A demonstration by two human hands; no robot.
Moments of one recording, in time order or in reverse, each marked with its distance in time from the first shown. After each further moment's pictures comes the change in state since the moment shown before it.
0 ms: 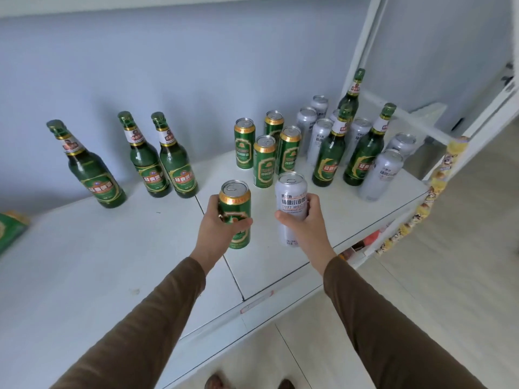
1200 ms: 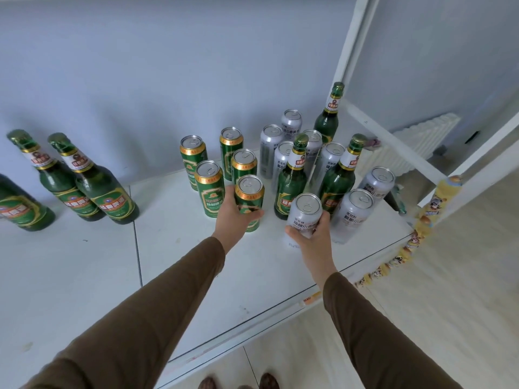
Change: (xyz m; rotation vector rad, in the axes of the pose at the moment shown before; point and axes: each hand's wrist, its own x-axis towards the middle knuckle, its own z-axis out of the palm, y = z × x) left_hand 0.145 0.028 0.198 0.039 0.037 0.006; right_hand 0.151 0.045 -0.141 -0.037 0.050 -0.026
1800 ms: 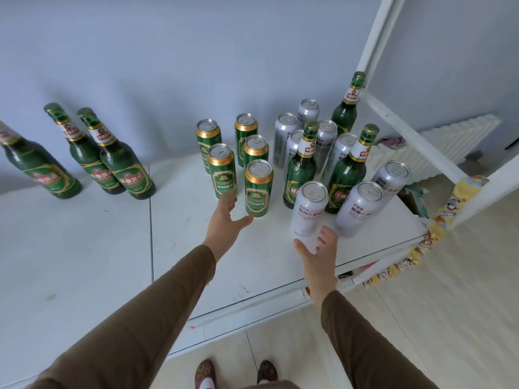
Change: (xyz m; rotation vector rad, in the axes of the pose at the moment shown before) left_hand -0.048 -0.037 -0.022 0.052 0.032 -0.123; right_hand -0.047 0.036 -0.011 -0.062 0.055 0.194
